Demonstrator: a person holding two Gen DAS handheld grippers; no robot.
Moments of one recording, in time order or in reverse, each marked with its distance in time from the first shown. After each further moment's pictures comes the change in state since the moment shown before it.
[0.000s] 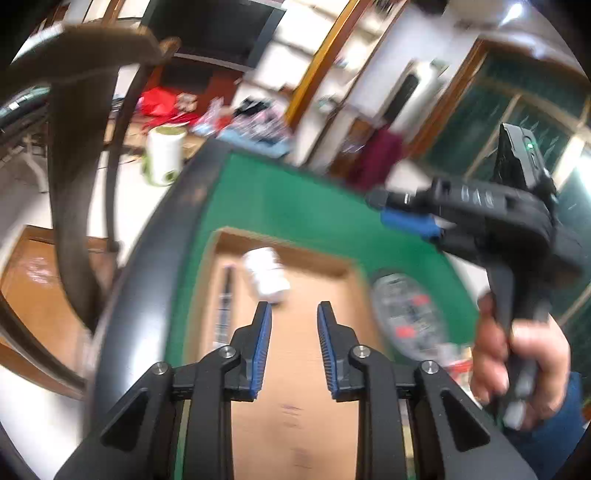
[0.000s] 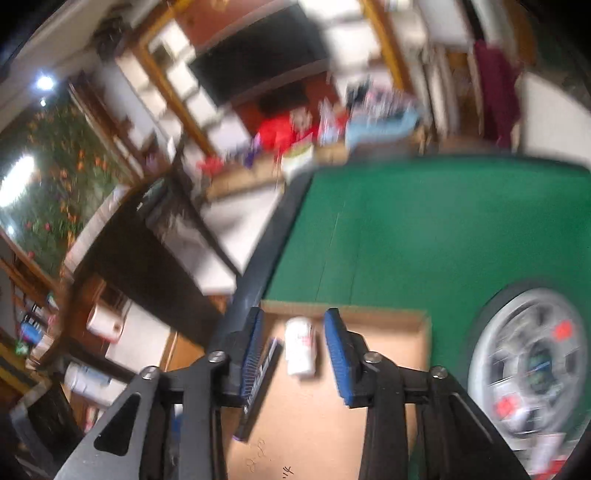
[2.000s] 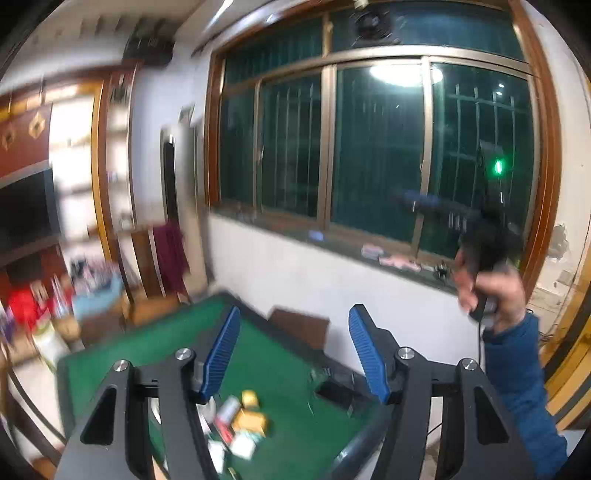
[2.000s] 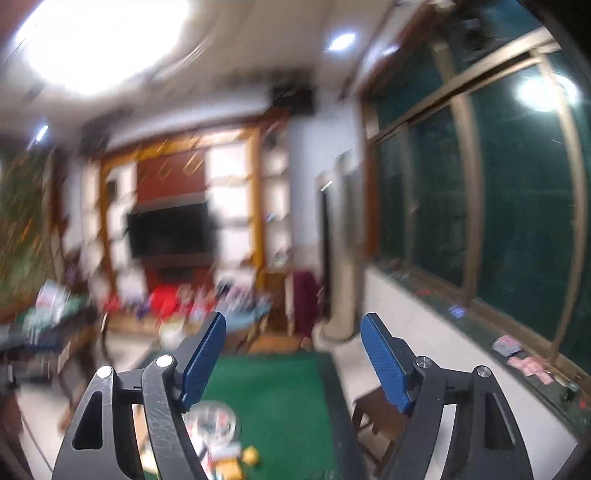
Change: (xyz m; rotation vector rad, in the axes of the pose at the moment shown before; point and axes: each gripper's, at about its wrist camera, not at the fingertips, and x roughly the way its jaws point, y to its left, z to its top) left arm -0.215 -0.489 -0.024 0.697 -0.077 -0.373; right arm -0.627 -0.133 -0.067 -0.202 -0.593 -0.446
